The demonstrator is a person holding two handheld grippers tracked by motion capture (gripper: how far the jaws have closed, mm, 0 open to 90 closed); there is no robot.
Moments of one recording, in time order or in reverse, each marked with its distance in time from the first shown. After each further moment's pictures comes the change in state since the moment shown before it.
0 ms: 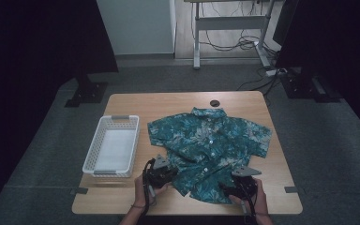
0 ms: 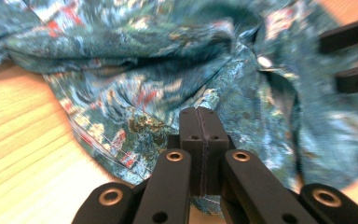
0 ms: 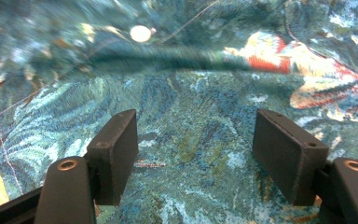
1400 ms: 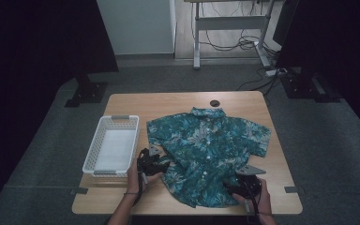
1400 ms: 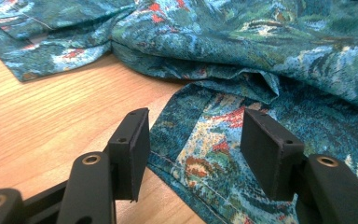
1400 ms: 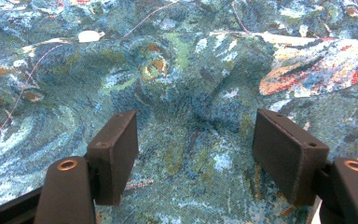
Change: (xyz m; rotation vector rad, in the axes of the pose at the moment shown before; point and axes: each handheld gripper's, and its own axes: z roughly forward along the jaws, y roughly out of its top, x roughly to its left) left arm 0.056 0.004 0.030 0.117 0.206 0.005; right arm -0.010 -0.002 -0.005 0.007 -0.037 0.027
